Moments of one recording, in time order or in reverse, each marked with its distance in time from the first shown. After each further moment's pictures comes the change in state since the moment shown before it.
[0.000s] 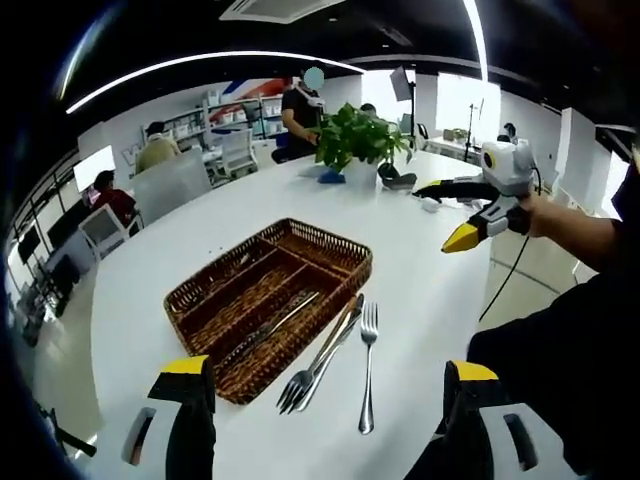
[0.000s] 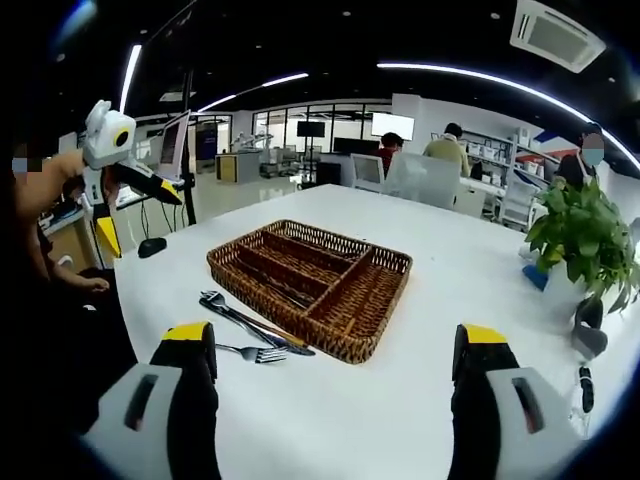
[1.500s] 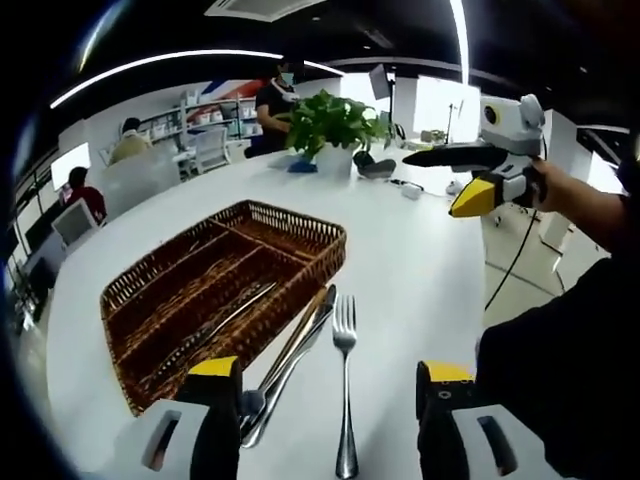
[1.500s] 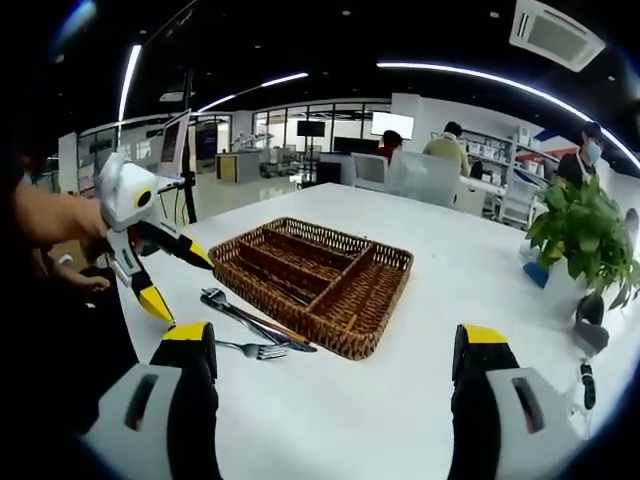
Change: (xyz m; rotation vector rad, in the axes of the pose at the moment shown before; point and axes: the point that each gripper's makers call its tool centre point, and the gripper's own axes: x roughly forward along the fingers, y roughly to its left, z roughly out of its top) left arm 0.099 -0.033 -0.032 0.002 -0.013 -0.131; right arm 0.000 0.002 -0.005 0.001 0.002 0.002
